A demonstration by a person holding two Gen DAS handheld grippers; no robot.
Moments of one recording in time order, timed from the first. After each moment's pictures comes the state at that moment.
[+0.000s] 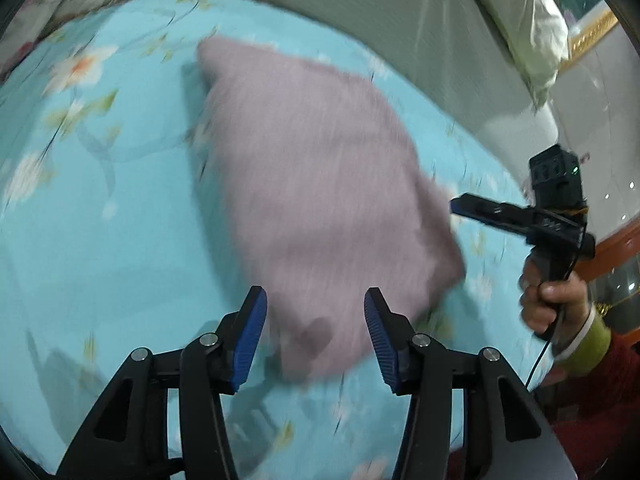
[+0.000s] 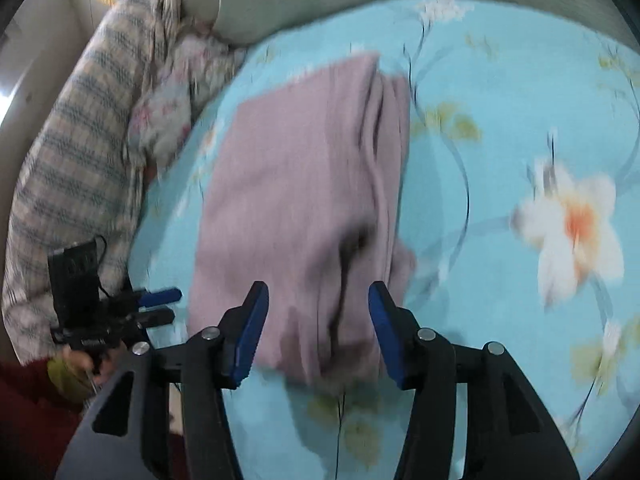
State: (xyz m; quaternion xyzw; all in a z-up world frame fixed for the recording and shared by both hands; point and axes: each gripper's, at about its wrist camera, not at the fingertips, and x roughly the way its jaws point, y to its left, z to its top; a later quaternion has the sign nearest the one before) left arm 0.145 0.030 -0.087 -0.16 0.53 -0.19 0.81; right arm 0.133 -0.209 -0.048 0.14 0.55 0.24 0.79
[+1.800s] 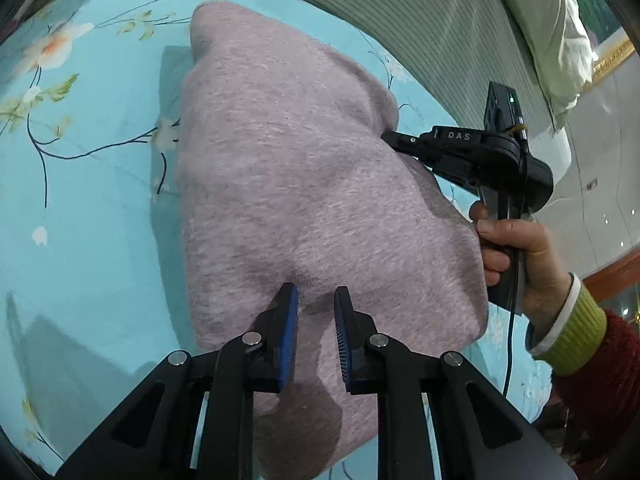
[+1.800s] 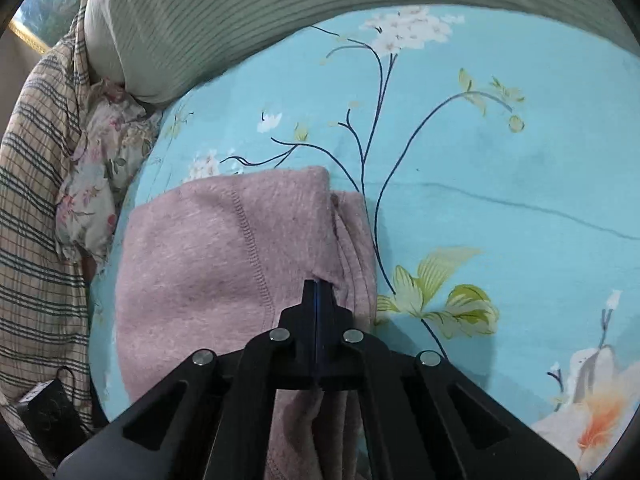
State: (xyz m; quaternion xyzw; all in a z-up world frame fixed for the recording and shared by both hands) left arm 0.213 -0.008 -0.129 -0.20 0.52 -0.18 0.81; right arm 0.307 -0.218 -0.094 0.17 0.51 0.14 0.83
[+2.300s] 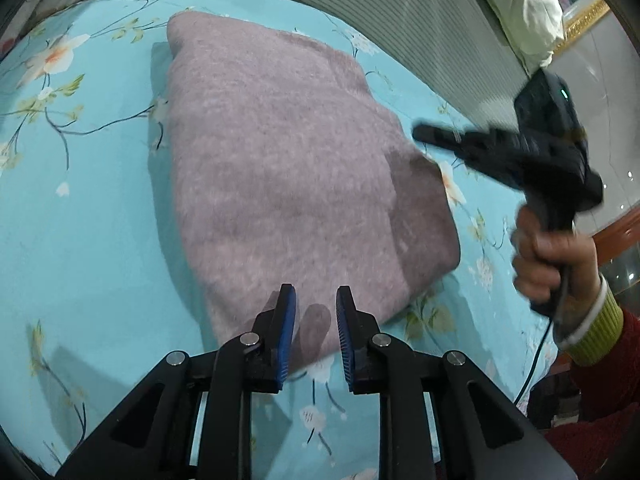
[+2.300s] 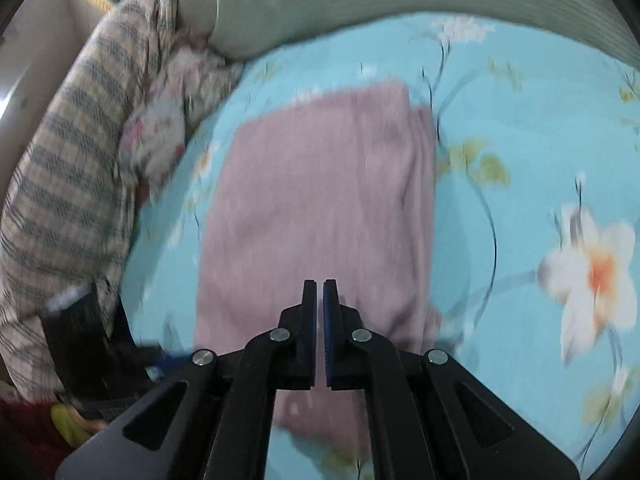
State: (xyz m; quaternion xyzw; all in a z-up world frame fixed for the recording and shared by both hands) left arm 0.152 0.000 -0.108 -0.15 0.53 -0.21 0.81; right arm 0.175 -0.184 -0.039 0.13 0.53 0.22 0.81
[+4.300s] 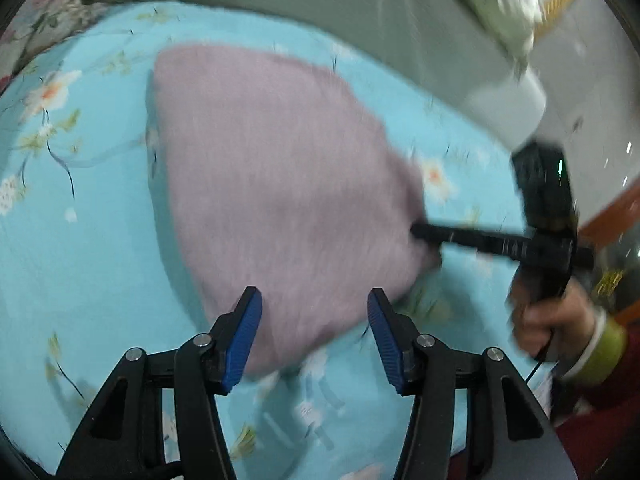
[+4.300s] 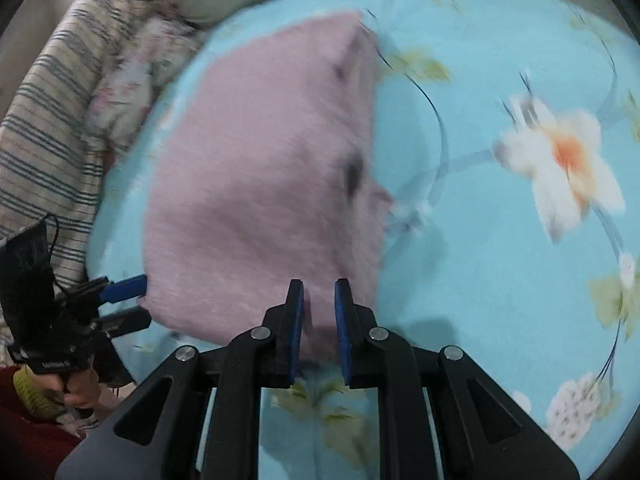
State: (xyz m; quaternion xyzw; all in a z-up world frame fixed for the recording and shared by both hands) left arm 0.133 -0.012 -0.094 -0.10 0.52 -0.21 0.82; right arm 0.144 -0.237 -0.093 0.11 0.56 0.17 0.80
